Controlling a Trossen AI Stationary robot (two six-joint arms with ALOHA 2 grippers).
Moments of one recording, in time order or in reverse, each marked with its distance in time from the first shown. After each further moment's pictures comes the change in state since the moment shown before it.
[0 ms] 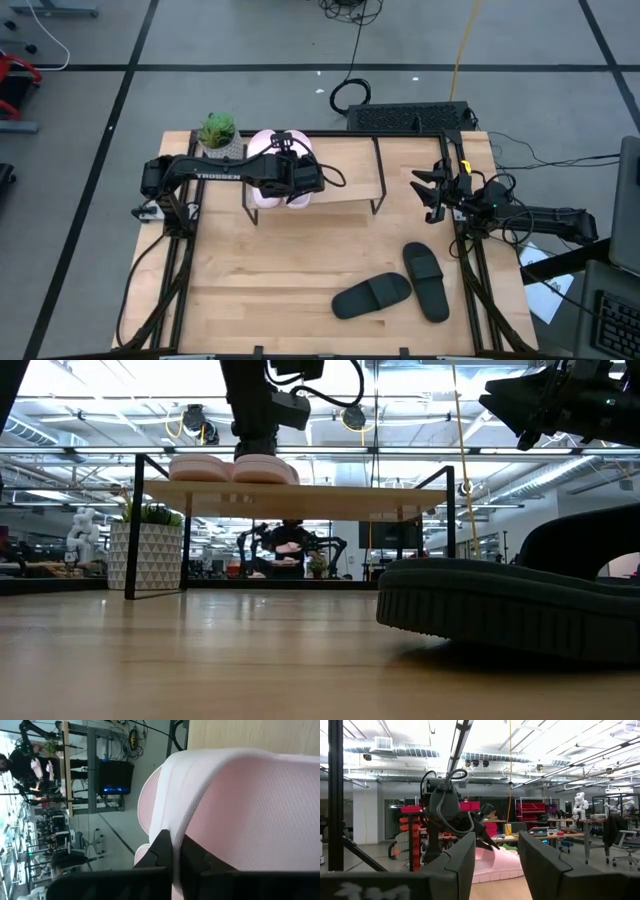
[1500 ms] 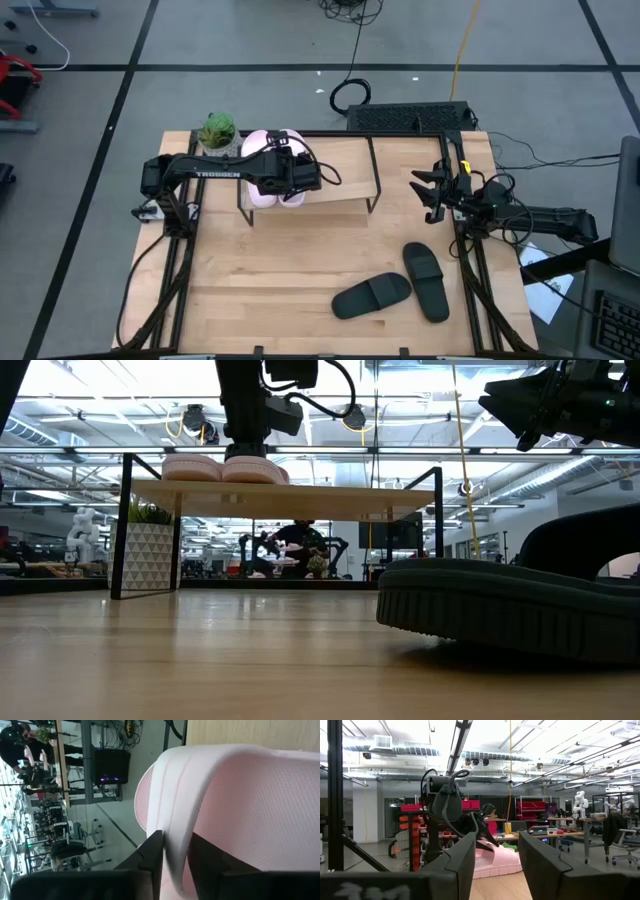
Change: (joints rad) left arm 0.013 -0.001 0.000 -0.088 0.019 -0.053; right arm 0.000 0.000 0.000 -0.008 0.000 0.000
